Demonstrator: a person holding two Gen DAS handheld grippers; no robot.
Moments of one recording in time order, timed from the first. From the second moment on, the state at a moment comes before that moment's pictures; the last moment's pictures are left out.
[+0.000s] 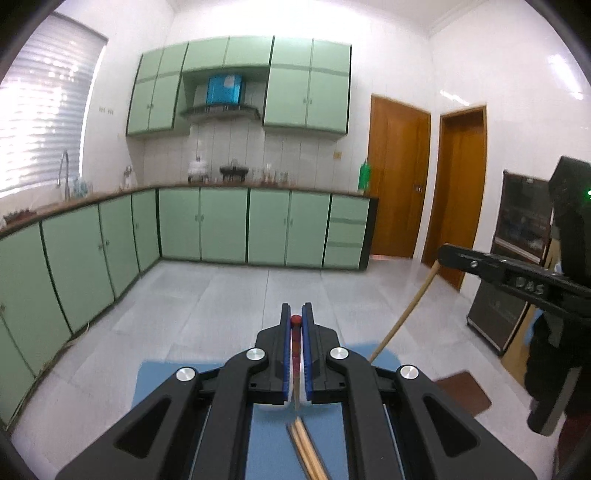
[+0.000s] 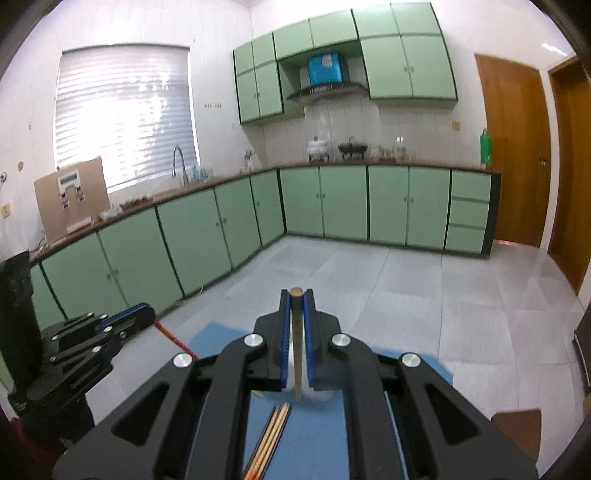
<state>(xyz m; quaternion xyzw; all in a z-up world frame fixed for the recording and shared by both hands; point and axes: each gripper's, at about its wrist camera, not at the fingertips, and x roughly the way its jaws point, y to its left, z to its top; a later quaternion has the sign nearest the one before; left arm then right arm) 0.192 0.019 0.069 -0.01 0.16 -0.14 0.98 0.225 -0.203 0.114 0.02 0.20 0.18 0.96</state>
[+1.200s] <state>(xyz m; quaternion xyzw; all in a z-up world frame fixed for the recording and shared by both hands) 0.231 0.022 0.016 0.00 0.19 -0.09 0.98 0.240 -0.225 0.036 0.02 0.22 0.10 0.97</state>
